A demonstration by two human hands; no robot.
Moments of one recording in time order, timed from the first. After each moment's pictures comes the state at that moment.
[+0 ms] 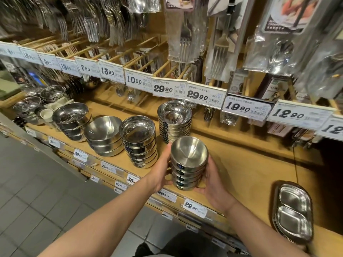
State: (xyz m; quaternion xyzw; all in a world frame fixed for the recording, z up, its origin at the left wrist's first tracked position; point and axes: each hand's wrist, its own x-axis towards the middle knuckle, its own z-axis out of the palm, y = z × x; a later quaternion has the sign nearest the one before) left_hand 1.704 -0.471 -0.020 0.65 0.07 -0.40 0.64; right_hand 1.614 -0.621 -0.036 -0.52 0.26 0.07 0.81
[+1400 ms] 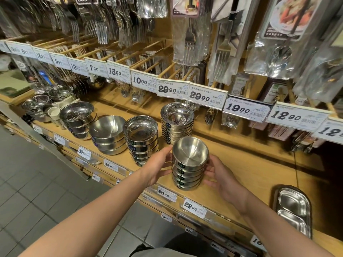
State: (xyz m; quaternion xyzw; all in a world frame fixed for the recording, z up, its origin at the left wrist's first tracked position) left_hand 1.707 -0.460 0.011 0.68 0.07 -0.34 0.64; right_hand 1.616 -0.650 -0.010 -0.62 0.32 0.08 0.72
